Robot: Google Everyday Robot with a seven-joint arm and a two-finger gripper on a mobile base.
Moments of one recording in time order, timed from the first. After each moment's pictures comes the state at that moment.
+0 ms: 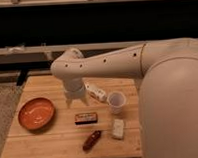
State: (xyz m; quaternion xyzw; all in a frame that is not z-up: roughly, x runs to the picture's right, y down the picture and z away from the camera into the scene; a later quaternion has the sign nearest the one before) arm -0.104 0.101 0.704 -0.26 0.23 0.64 0.68
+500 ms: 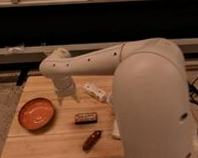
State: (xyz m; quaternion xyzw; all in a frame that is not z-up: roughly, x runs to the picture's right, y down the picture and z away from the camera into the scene) arm -0.173 0.091 0.736 -0.27 0.22 0.61 0.71
